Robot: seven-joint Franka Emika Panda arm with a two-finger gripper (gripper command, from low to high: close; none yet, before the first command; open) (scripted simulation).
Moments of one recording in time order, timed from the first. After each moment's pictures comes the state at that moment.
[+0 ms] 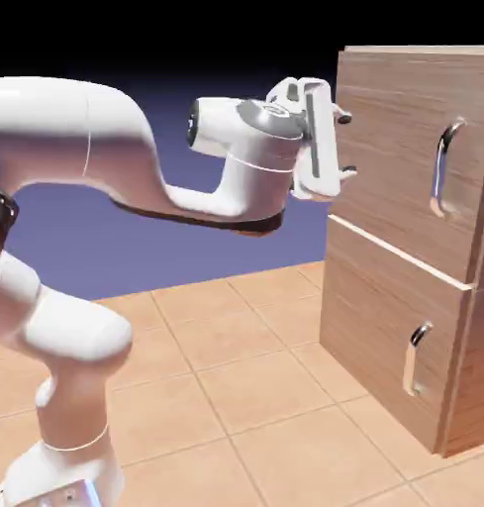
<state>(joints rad) 0.74 -0.75 -0.79 -2.32 -2.01 3.02 0.09</state>
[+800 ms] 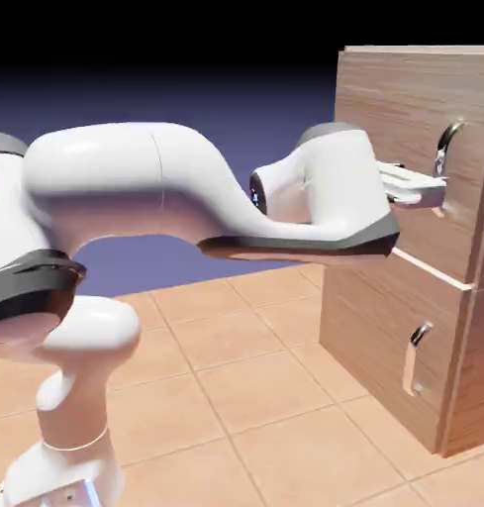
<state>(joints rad) 1.13 -0.81 -1.18 -2.05 -2.89 3.01 -0.19</state>
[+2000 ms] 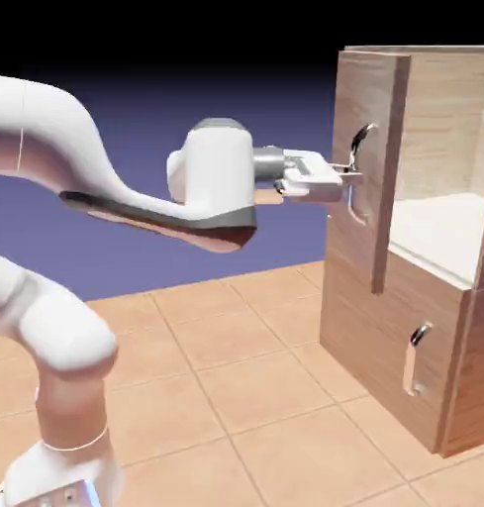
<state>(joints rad) 0.25 -0.84 -0.34 -2.61 -2.22 2.60 -0.34</state>
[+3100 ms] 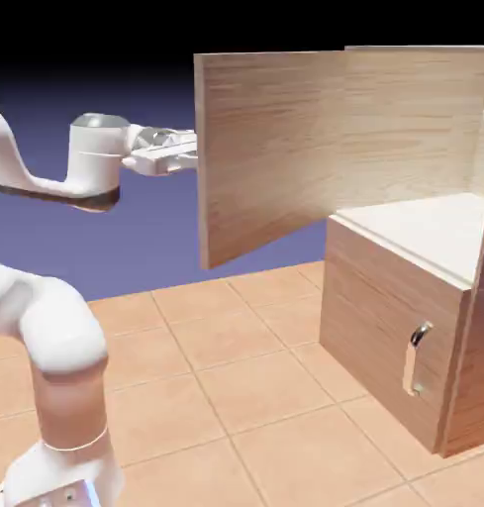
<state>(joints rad) 0.07 -0.82 0.79 -2.47 -0.99 1.46 -0.56</state>
